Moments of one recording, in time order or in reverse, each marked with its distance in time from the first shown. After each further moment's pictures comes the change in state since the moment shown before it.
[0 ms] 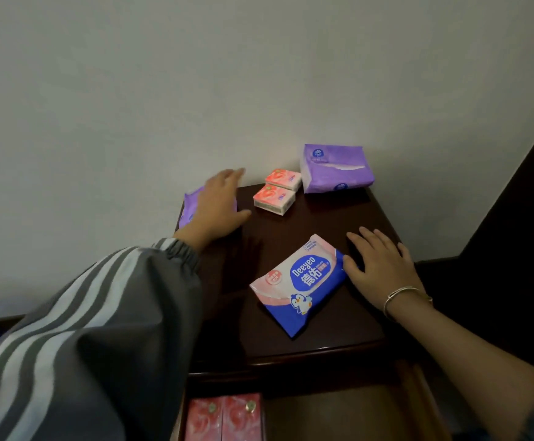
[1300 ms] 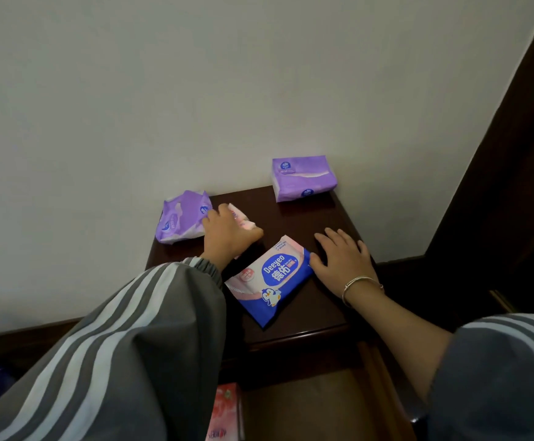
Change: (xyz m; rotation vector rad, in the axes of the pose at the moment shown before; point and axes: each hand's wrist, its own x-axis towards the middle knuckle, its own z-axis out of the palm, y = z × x) left_hand -0.022 0.051 0.056 -0.161 0.009 -0.398; right_hand 0.001 0.002 0.004 0.043 0.029 -0.015
